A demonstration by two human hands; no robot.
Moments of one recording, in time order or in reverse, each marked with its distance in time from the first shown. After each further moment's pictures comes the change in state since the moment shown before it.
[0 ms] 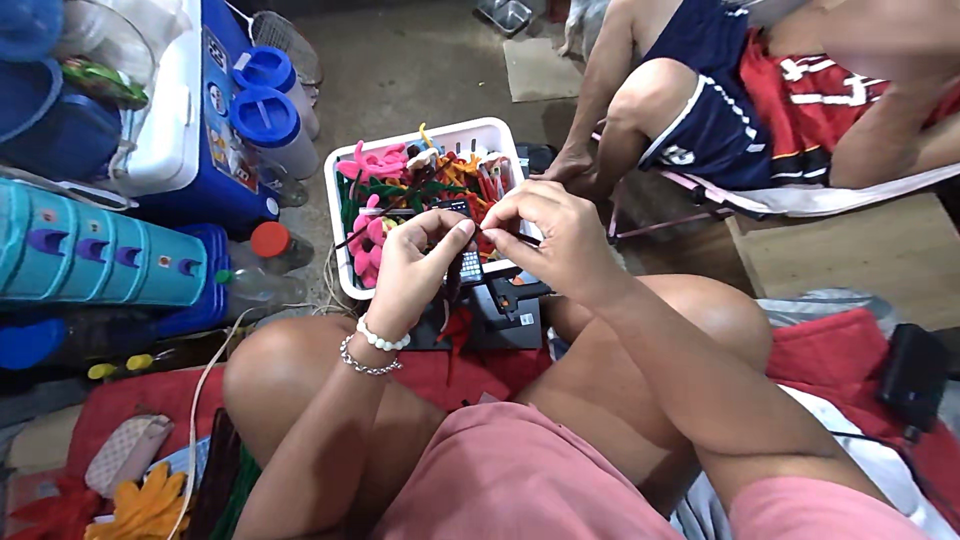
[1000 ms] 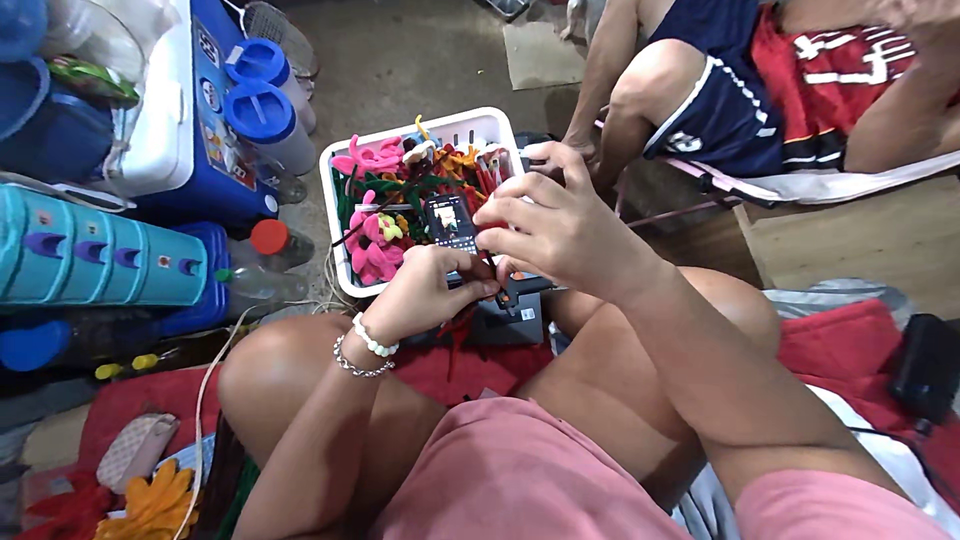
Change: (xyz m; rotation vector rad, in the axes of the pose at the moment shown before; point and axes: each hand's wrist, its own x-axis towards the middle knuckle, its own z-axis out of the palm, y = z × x) left_hand 0.002 -0.015 -0.005 0.336 -0.449 0.126; right_hand 0.005 0.010 -0.021 -0.377 -0.230 -0.438
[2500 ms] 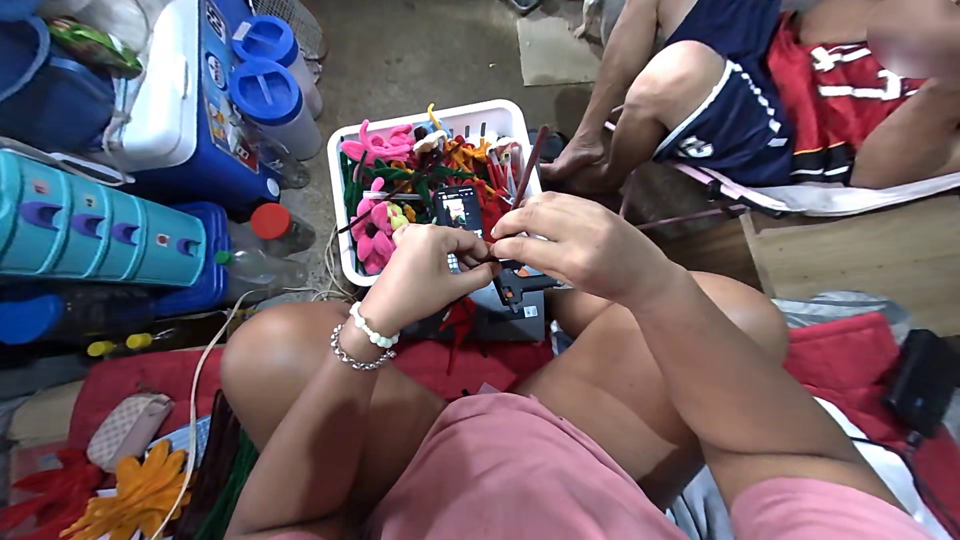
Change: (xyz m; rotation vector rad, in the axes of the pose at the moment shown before) left_hand -0.005 0.012 -0.010 0.184 0.160 0.002; right_hand -0.006 -0.004 0.006 0.200 0.035 -0.076
